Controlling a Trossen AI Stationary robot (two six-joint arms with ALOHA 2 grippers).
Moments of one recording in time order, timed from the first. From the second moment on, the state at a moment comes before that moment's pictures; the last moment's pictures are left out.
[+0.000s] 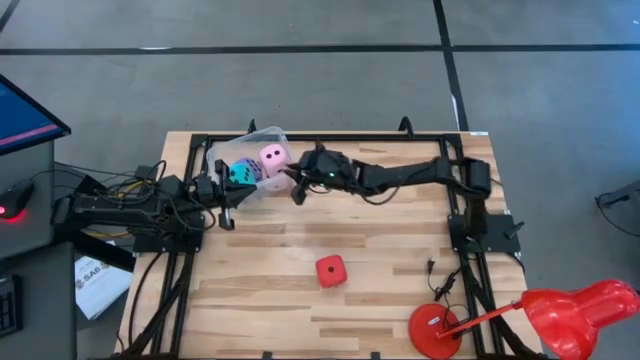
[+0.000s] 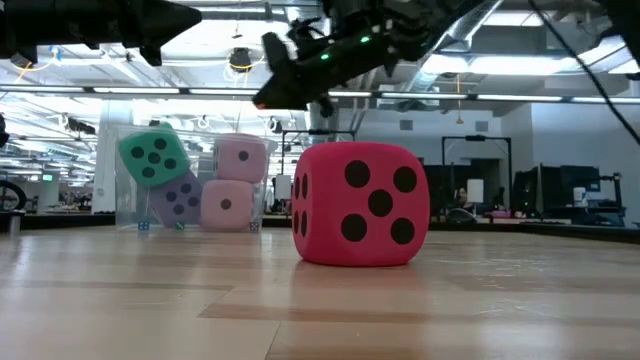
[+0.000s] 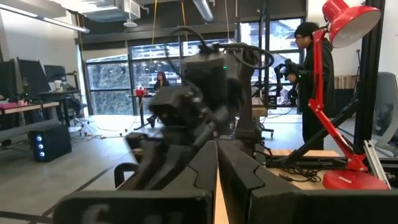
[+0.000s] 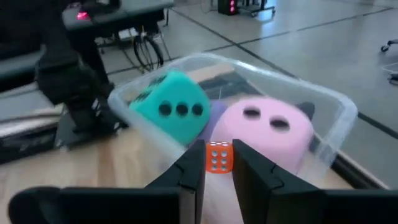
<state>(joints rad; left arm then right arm) 0.07 0.45 0.23 0.44 -0.13 0.07 -0.16 1.93 1.35 0.30 0.21 0.15</state>
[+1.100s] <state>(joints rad) 0.07 0.45 0.23 0.43 -0.13 0.07 -0.30 2.31 1.93 0.09 0.15 0.13</state>
